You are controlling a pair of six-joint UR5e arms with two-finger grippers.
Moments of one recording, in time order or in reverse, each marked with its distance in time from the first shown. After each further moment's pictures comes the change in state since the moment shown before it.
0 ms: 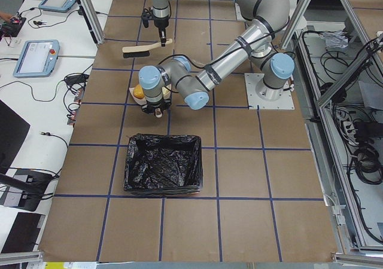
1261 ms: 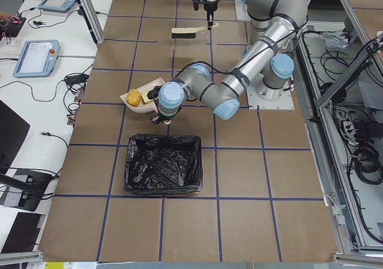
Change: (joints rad) left arm 0.240 0.118 -0.011 -0.129 -0.186 -0.061; right arm 0.072 -0.609 0.910 -0.250 -0.002 0.235
